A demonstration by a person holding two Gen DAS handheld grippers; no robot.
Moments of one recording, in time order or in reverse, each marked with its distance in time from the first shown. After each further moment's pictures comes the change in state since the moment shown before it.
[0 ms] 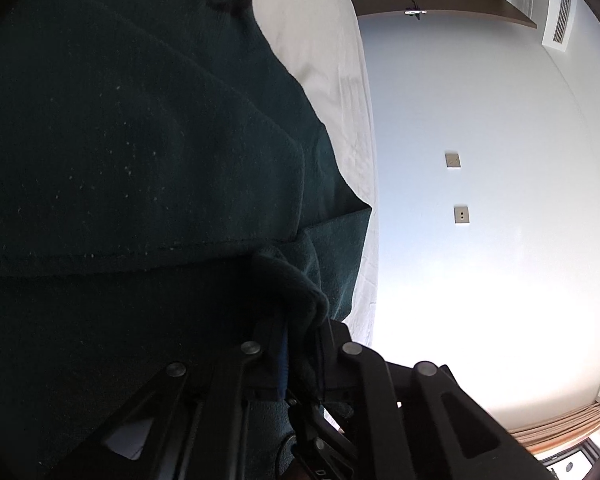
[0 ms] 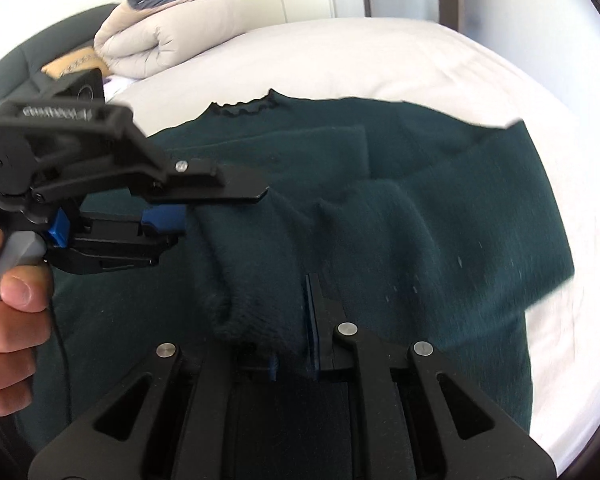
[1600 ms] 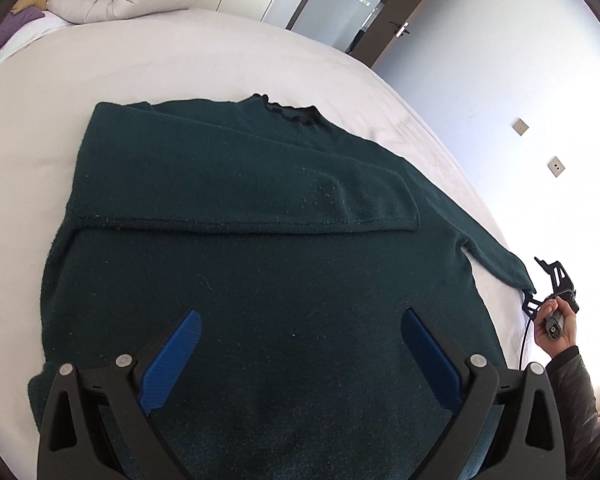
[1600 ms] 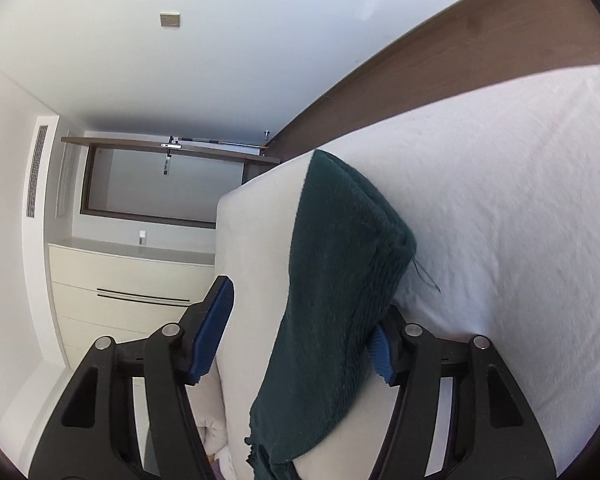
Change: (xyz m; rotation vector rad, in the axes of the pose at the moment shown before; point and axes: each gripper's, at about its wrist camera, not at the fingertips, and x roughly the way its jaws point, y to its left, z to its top) left arm -0.109 0.002 -0.101 0.419 -0.352 0.560; right arm -0.086 -0.414 -0.043 1.353 -0.618 0.180
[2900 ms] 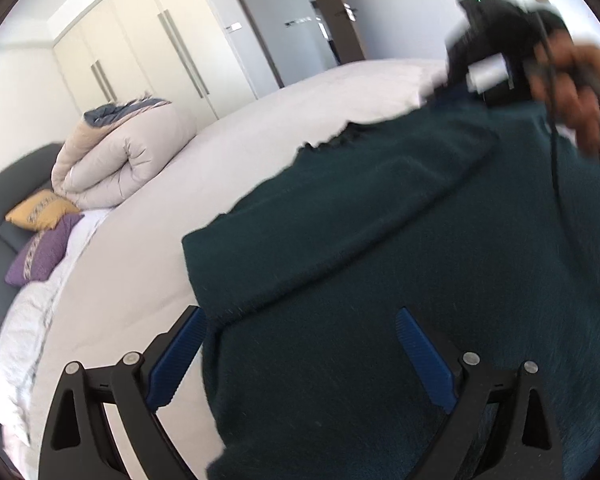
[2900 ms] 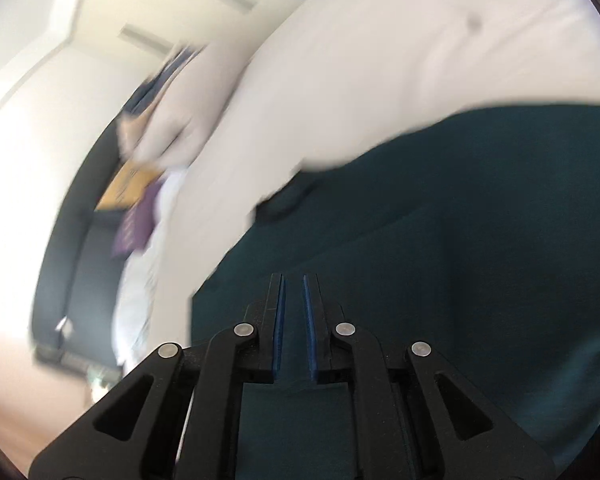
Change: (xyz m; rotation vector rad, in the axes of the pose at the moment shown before) left arm -0.006 -0.006 -0.015 0.595 -0.204 0.537; right arm 0.181 0.153 -0.400 -0.735 0.971 0.033
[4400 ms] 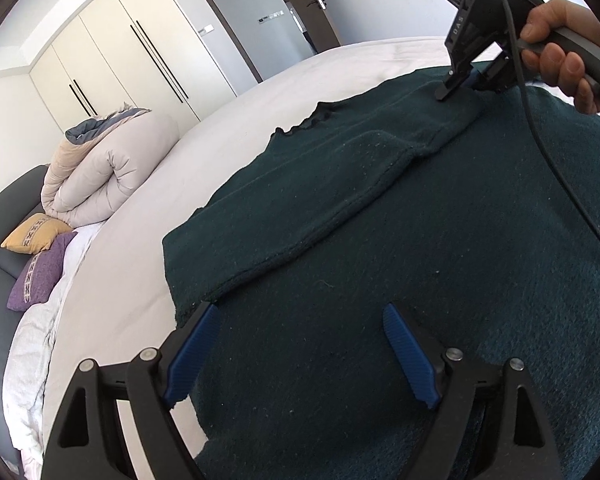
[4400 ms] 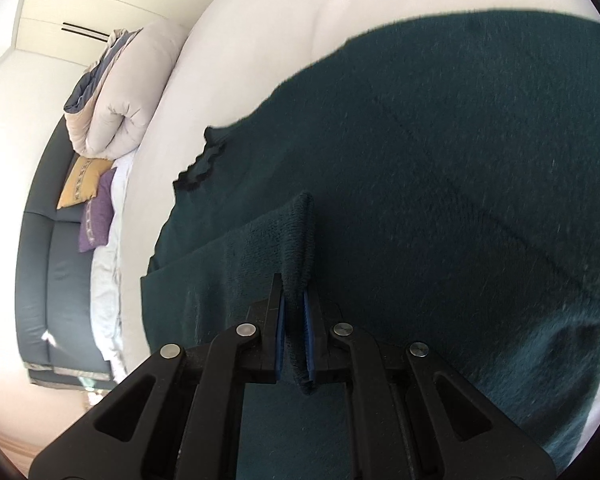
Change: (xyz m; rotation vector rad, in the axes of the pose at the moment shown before) left arm 0.006 -0.026 -0.019 0.135 0.025 -0.007; right arm -0.021 -0.054 -0.010 0.121 0.017 -0.218
